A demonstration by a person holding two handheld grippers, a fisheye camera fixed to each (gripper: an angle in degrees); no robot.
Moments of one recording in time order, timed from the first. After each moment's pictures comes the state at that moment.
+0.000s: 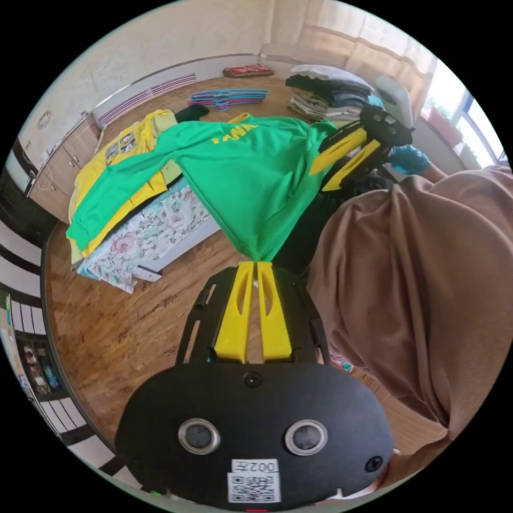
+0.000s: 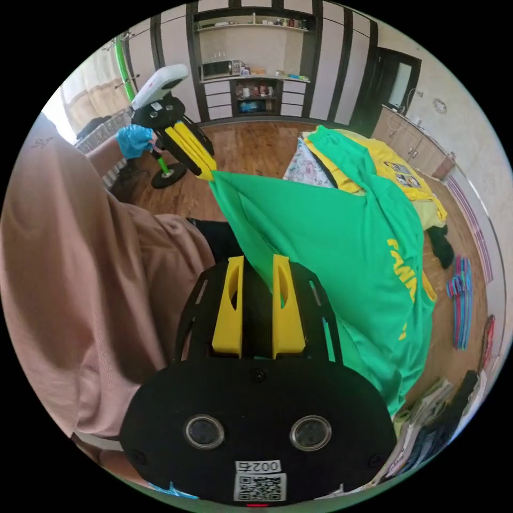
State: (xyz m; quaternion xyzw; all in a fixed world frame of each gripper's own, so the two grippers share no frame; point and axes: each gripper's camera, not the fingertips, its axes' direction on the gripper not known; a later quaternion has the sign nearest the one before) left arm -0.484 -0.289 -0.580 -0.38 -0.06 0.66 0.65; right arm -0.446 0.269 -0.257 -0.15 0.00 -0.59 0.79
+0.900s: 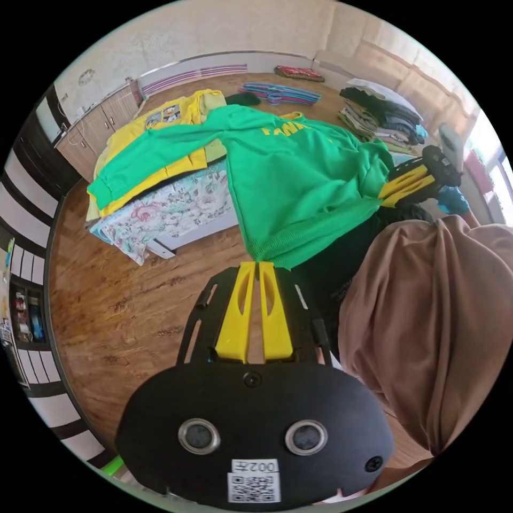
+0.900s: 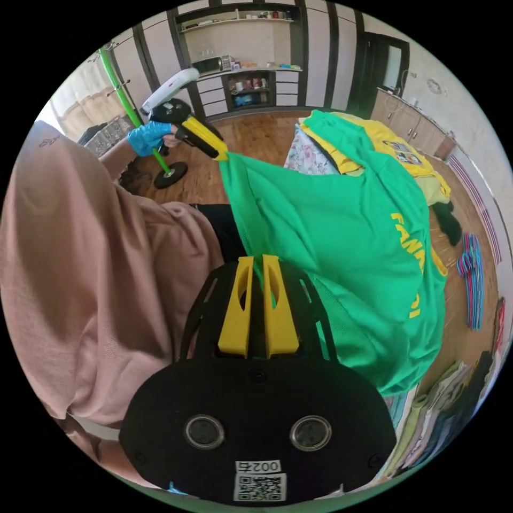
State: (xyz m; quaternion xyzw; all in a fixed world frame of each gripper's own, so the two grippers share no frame) left arm -0.506 -0.313 -0.555 -0.35 -0.13 0.61 0.70; right arm -0.381 0.266 -0.290 -0.18 -0.02 -0.55 0.82
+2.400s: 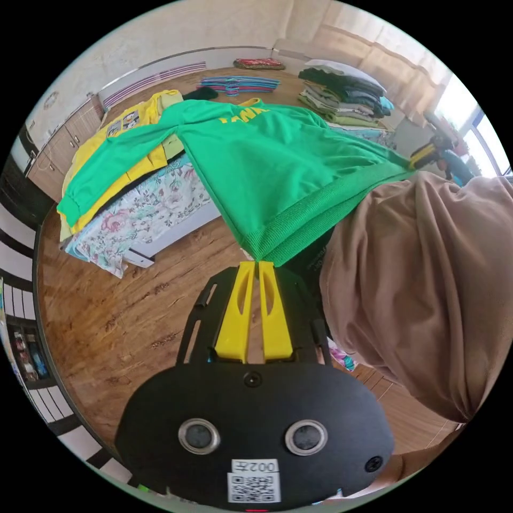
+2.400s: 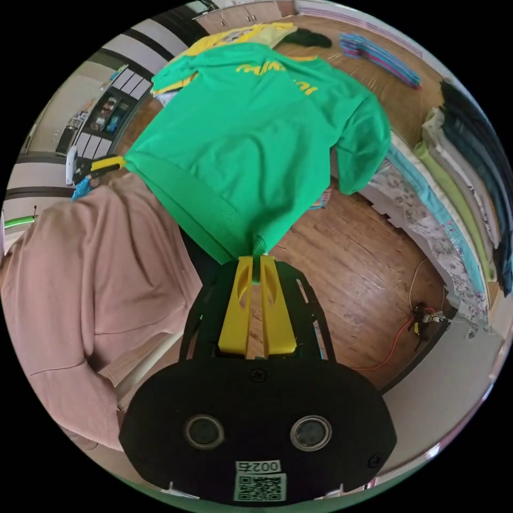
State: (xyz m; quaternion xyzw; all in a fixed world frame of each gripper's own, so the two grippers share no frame) left arm -0.554 -0.297 -0.554 -0.40 -0.07 0.63 0.66; right arm -0.127 0.230 -0.414 -0.32 0.11 -0.21 0.92
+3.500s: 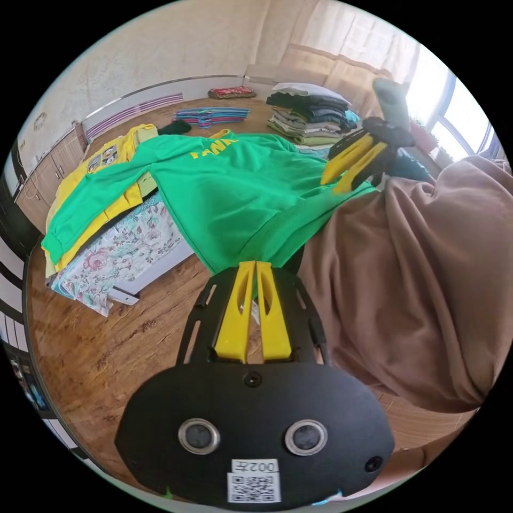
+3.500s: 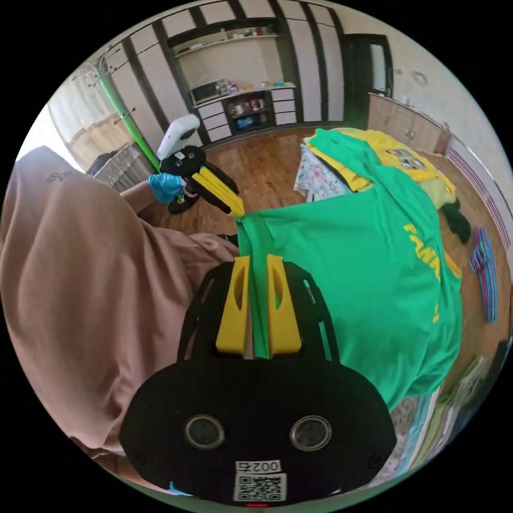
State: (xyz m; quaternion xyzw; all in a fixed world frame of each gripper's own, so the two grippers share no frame) left arm -0.574 -0.290 -0.561 -0.37 0.03 0.67 0.65; right arm -0.387 0.278 -0.305 -0.17 -0.08 -0.53 0.83
